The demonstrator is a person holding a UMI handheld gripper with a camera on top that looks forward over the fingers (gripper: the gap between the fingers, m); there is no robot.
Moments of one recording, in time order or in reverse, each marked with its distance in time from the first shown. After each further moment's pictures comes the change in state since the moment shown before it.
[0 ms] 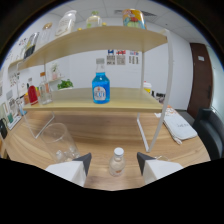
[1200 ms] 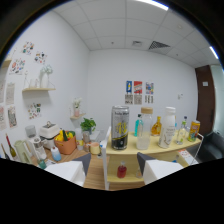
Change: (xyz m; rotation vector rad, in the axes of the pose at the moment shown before) arm -0.326 -0.268 -0.160 0.320 -0.043 -0.030
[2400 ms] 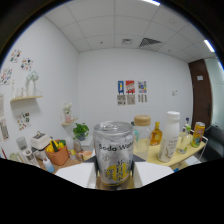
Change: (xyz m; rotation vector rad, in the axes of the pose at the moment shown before) arm 0.036 -0.030 0.080 0.010 0.065 0.078
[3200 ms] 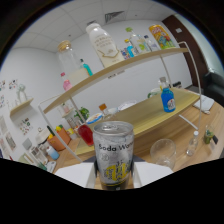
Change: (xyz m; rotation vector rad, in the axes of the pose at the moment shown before) arm 0.087 0.232 -0.019 -0.202 -0.075 0.390
